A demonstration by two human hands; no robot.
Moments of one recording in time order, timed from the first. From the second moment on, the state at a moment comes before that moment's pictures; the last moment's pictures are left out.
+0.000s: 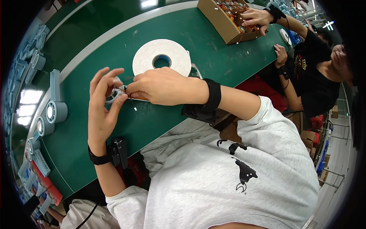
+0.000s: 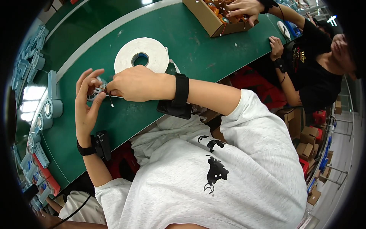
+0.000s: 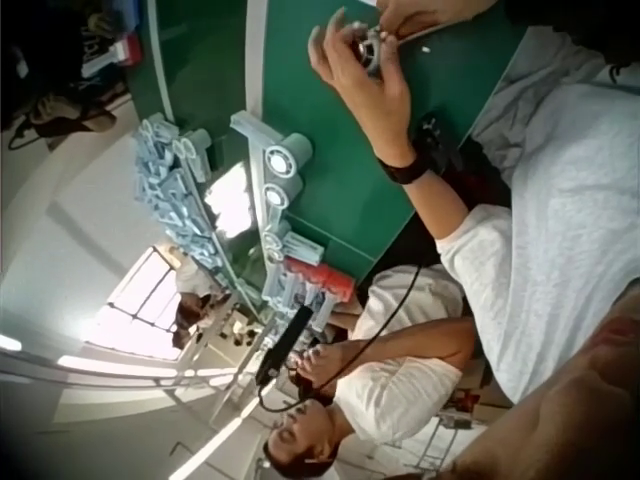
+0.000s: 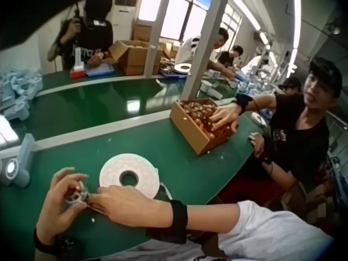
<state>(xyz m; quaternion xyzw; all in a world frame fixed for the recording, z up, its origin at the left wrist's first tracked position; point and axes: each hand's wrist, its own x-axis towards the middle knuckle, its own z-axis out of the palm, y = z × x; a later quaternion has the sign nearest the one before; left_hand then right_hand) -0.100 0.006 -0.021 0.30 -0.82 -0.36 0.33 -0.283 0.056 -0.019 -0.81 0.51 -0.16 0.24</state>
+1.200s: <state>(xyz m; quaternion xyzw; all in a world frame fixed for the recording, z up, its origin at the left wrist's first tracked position) -0.214 -0.016 0.032 0.15 -0.97 -0.18 0.06 -0.550 0.022 0.022 -0.65 0.66 -0.37 -0.08</state>
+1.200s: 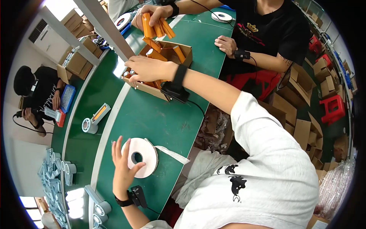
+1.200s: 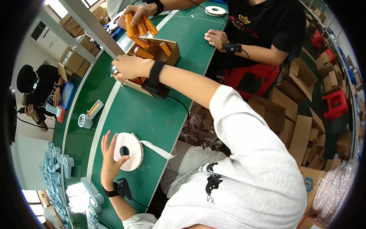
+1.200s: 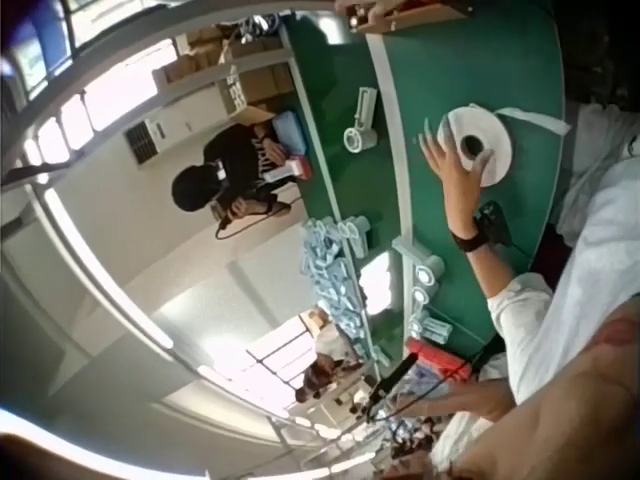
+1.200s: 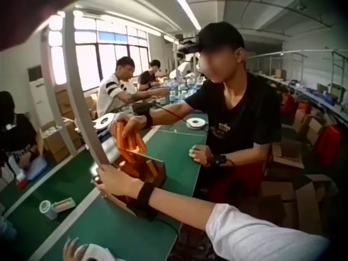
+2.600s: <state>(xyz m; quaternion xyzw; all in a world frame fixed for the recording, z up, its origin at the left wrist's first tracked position) -0.097 0.016 0.057 0.47 -0.80 -0.15 0.34 -0.529 -0.027 0.115 -0.62 0.50 -0.56 -0.24</state>
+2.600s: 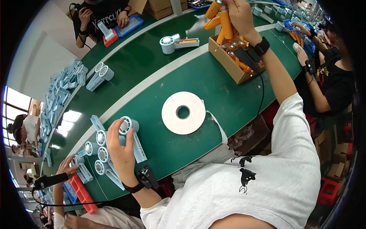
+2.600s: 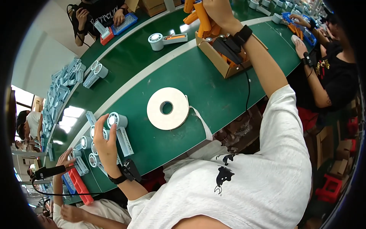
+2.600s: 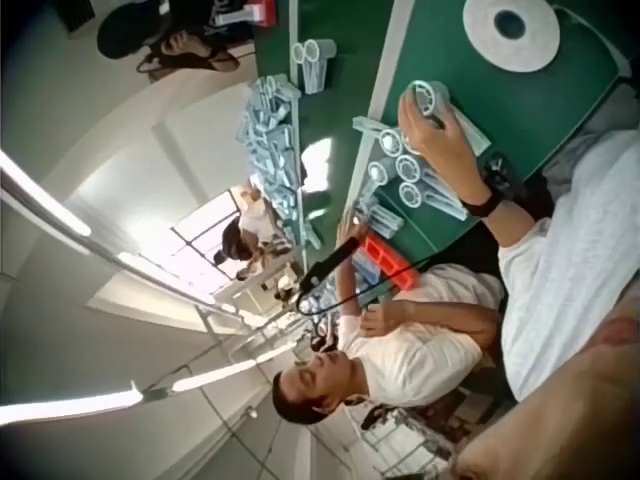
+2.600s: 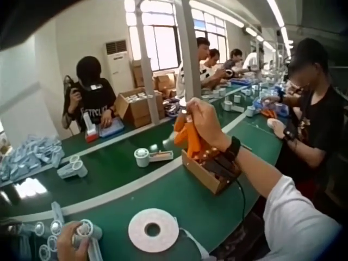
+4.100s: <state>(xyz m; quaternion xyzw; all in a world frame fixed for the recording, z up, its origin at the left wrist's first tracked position) -0.650 -0.003 0.097 -0.02 -0.99 -0.06 0.13 -0.574 0.183 -0.086 -0.28 0.84 -0.42 -0.20</state>
